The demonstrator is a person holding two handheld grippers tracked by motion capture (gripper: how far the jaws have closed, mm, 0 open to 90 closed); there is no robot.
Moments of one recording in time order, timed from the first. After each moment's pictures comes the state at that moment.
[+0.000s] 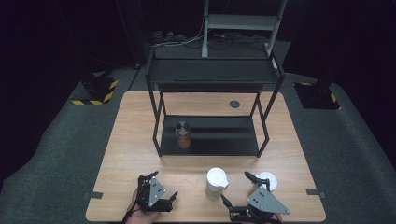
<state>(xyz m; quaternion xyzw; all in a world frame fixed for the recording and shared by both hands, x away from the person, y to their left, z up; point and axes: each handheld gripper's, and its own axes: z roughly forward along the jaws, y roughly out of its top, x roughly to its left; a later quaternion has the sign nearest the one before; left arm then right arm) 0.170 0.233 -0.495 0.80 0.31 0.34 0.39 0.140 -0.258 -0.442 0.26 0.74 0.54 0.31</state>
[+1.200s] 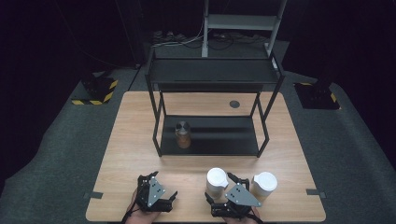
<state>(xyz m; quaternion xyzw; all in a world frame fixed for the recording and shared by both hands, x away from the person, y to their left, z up) 0.170 0.236 -0.496 0.79 0.31 0.33 0.40 0.163 -0.213 -0.479 0.29 0.75 0.52 0.29</state>
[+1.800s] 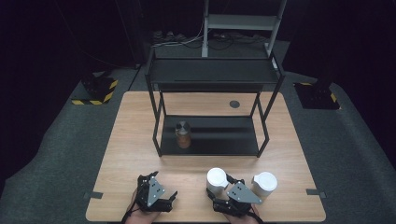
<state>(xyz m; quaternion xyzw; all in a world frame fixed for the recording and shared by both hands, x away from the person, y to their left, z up) 0.170 0.237 -0.496 0.79 0.31 0.33 0.40 0.175 -0.221 -0.495 0.30 0.74 0.53 0.26</state>
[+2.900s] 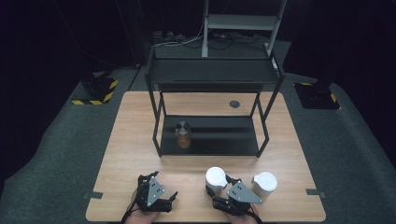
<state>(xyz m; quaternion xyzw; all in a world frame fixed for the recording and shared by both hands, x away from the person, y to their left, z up) 0.172 0.240 -0.495 0.80 0.31 0.33 0.41 0.177 -0.222 -0.497 0.29 0.73 0.55 0.26</state>
